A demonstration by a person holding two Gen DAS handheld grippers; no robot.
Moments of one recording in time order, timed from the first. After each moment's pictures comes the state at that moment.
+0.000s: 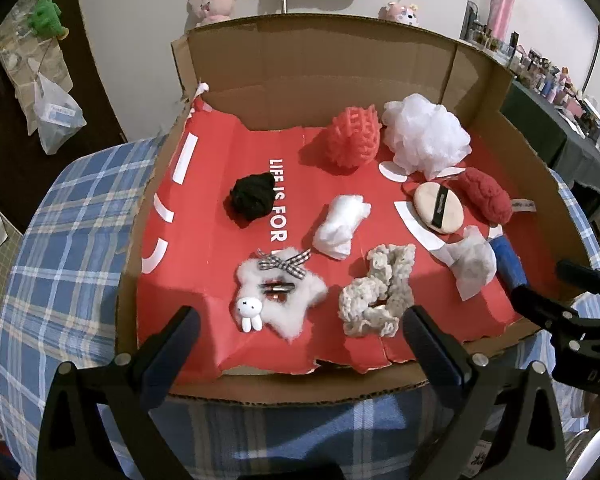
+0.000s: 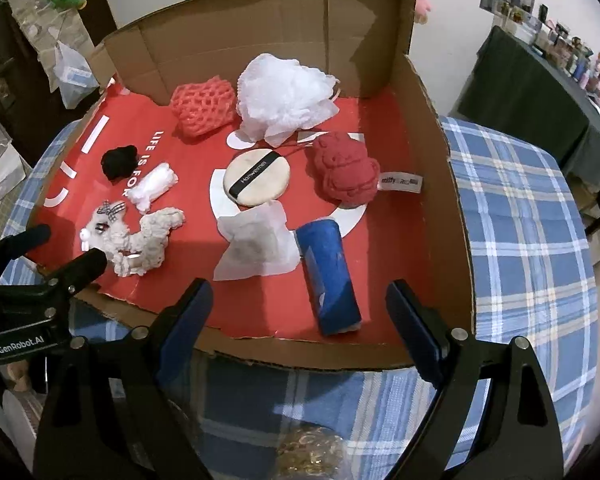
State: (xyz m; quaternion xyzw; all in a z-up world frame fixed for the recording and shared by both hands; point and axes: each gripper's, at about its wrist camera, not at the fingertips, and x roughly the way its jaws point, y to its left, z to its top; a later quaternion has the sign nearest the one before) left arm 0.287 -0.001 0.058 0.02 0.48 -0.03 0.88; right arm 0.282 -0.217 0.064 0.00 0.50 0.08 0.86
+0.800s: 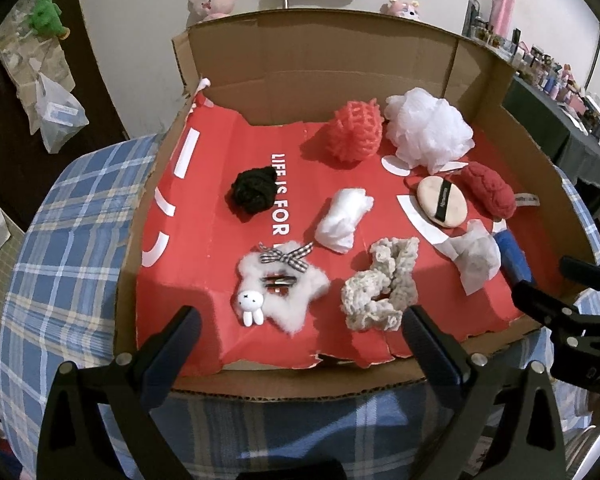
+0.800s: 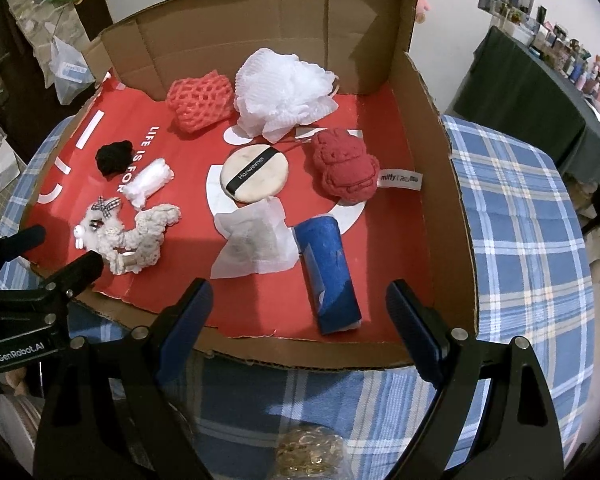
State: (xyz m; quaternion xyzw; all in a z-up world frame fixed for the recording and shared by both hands) left arm 0.286 -0.002 0.055 0.02 0.48 -0.02 0.88; right arm 0.283 -0.212 0.062 -0.01 0.51 0.07 0.86
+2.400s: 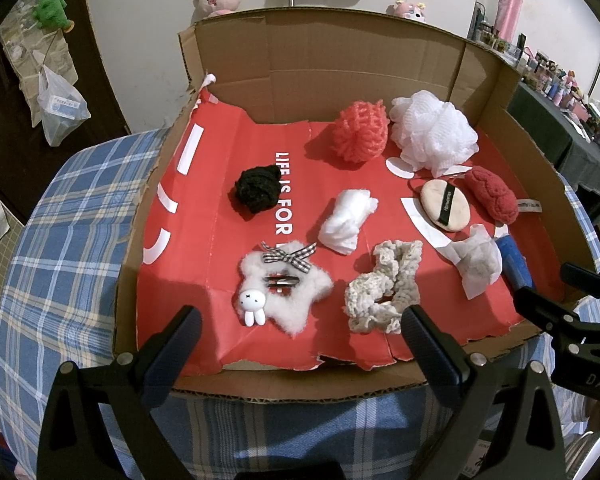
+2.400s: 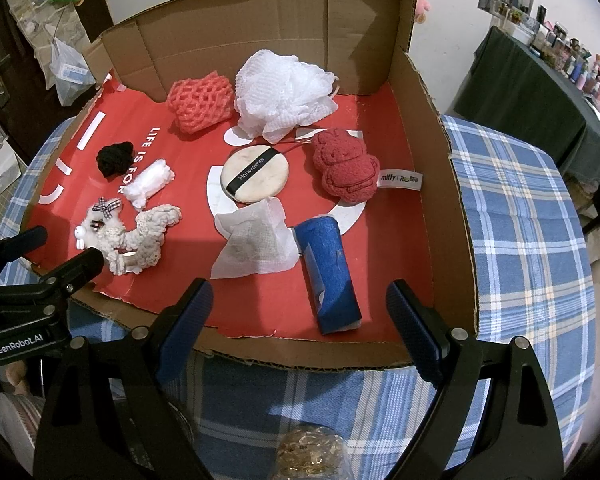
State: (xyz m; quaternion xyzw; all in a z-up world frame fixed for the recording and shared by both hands) left arm 0.288 0.001 0.054 0.01 0.49 -0.02 0.87; right arm 0.282 -0.213 0.062 -0.01 0.50 0.07 0.86
